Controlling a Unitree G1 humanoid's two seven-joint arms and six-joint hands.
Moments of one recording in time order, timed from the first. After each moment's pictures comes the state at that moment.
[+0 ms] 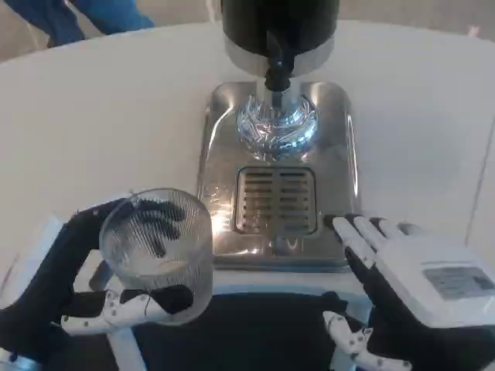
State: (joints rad) left arm -0.04 0.45 0.15 0.11 0.09 -0.76 -0.14; right arm 0.13 -0.04 0.17 -0.98 -1.38 0.07 0.85
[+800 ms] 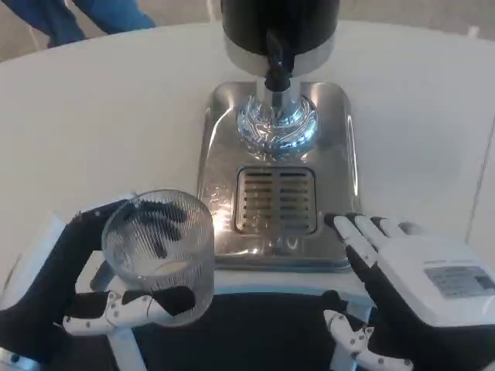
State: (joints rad) left arm -0.04 0.45 0.15 0.11 0.10 -0.76 -0.14; right arm 0.13 -0.04 0.16 -0.98 -1.37 0.07 0.85
